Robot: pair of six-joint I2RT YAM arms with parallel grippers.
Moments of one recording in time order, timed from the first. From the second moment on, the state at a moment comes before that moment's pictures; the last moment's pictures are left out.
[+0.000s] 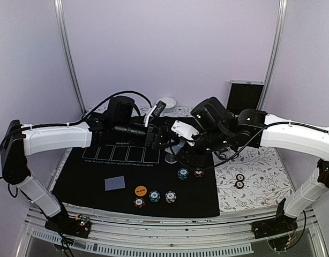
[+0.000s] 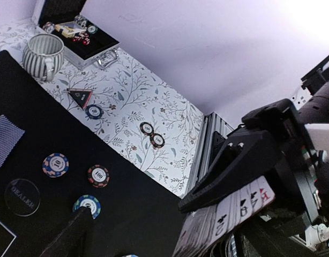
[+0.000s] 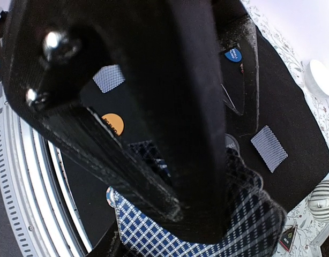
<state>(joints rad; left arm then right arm) -0.80 1.57 1.12 0.06 0.63 -0.39 1.07 1.52 1.38 -0.65 0.02 -0.14</state>
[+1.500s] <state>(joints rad) -0.79 1.43 1.10 -0.03 0.60 -0.32 1.06 1.53 1.38 -0.65 0.03 -0.14</state>
